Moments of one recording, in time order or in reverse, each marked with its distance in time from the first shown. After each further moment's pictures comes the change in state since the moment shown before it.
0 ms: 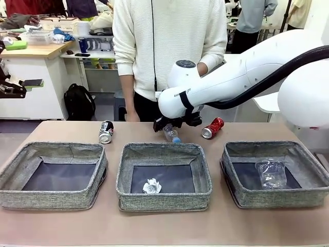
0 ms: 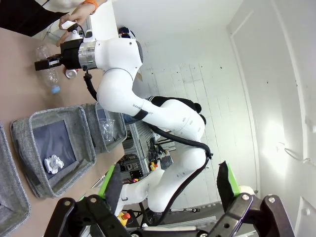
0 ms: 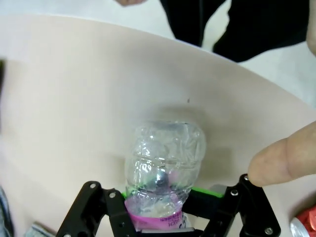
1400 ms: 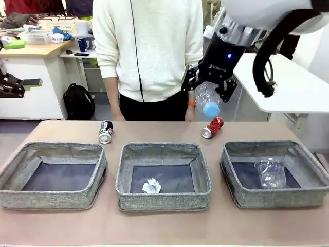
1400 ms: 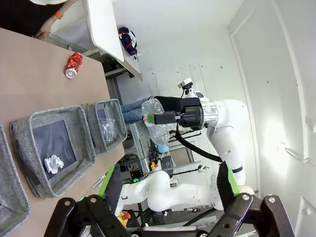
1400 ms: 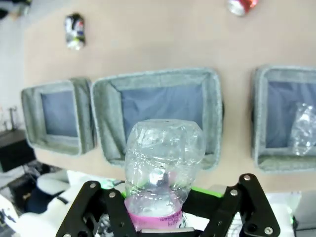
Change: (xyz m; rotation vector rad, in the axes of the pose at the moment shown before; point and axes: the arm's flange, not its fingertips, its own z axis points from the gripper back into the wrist) left arm 0.000 -0.001 0.000 0.001 0.000 -0.002; right arm -0.190 0.035 0.347 0.083 0.034 -0.406
